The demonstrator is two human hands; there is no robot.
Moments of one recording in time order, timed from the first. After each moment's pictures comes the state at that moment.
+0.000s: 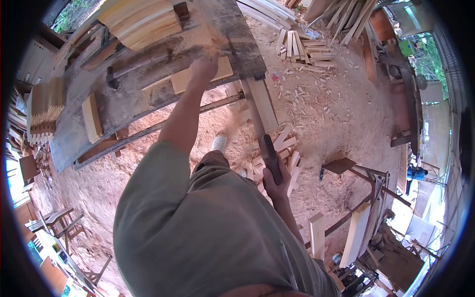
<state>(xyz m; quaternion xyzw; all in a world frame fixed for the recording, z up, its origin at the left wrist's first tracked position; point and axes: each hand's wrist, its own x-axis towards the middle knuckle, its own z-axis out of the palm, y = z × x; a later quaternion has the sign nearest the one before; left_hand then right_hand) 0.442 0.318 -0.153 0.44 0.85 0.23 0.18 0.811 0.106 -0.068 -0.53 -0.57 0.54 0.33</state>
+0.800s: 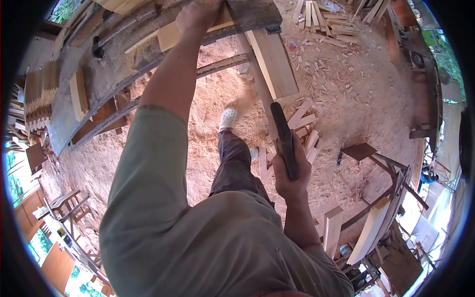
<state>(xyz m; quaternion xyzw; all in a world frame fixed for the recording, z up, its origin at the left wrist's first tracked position) 0.456 0.326 -0.135 0.37 0.91 0.18 0.04 0.814 0.099 -0.074 -0.48 -0.65 0.51 0.31</state>
